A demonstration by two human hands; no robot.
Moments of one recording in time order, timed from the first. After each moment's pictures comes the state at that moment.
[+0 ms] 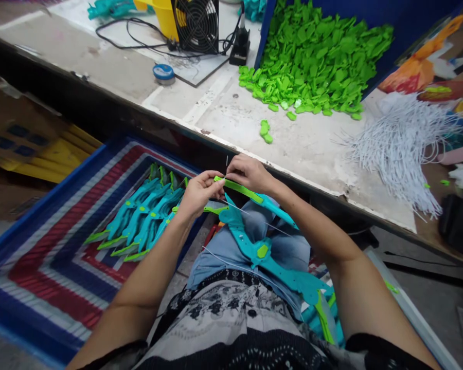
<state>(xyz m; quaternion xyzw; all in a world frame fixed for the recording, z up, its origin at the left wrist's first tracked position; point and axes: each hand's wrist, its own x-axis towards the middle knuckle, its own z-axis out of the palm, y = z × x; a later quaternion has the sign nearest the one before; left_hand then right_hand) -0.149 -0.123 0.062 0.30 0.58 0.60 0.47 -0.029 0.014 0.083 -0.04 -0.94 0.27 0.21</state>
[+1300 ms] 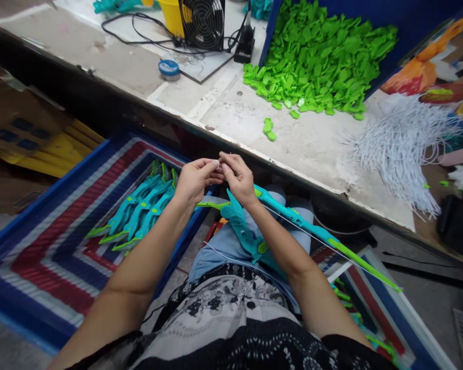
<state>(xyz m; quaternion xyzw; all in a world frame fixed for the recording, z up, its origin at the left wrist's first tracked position) -0.162 -0.114 0.087 0.18 0.55 0.66 0.48 -0.056 -0.048 0.058 -0.22 -0.76 0.42 0.44</state>
